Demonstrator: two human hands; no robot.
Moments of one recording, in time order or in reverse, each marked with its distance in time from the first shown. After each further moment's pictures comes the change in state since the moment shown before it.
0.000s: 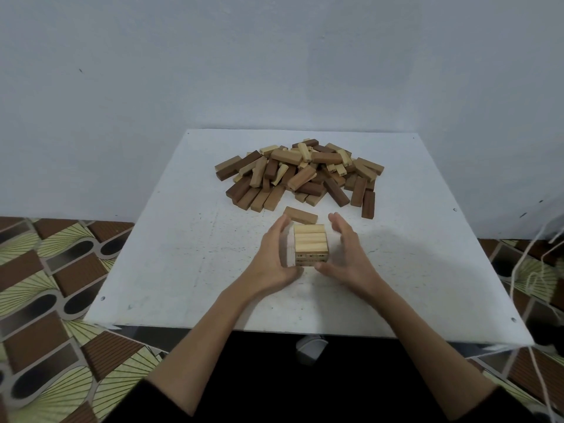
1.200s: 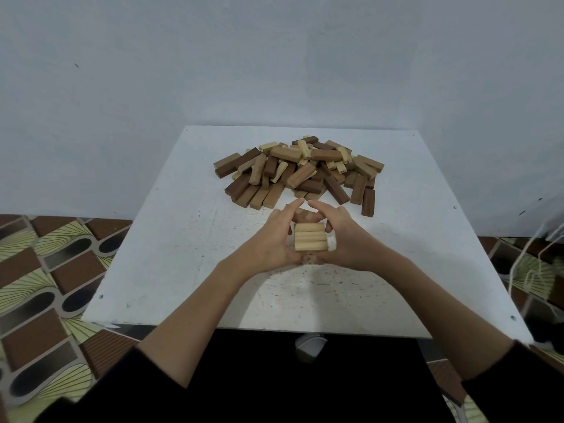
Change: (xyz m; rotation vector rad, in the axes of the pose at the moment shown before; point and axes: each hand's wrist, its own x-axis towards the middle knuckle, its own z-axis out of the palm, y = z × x) left_hand 0.026 0.030 -0.019 0.414 -0.129 0.174; right_hand 0.035 -0.024 -0.023 -0.387 -0.226 -0.226
